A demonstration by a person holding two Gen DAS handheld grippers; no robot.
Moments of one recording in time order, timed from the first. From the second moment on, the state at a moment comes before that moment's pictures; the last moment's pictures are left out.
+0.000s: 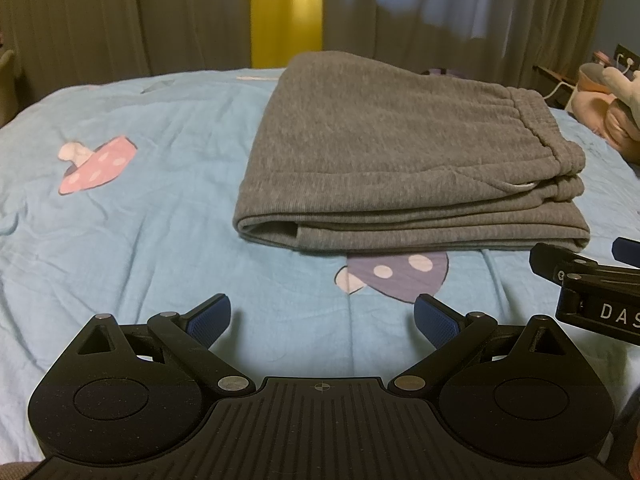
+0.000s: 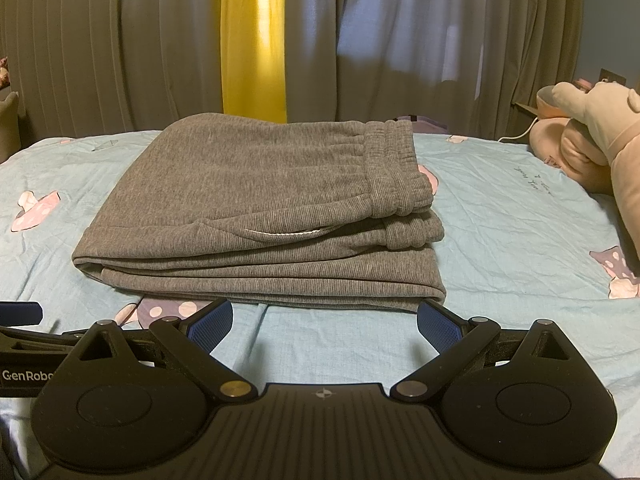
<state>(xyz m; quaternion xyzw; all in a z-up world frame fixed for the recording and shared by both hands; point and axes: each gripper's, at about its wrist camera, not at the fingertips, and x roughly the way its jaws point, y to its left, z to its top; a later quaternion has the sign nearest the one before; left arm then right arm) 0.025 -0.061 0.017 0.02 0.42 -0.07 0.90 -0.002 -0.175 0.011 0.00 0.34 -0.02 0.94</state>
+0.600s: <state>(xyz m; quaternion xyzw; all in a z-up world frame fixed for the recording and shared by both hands) 0.023 -0.062 0.019 0.02 0.42 -0.08 0.91 -0.002 -0.175 0.012 0.00 0.34 -0.02 0.94</state>
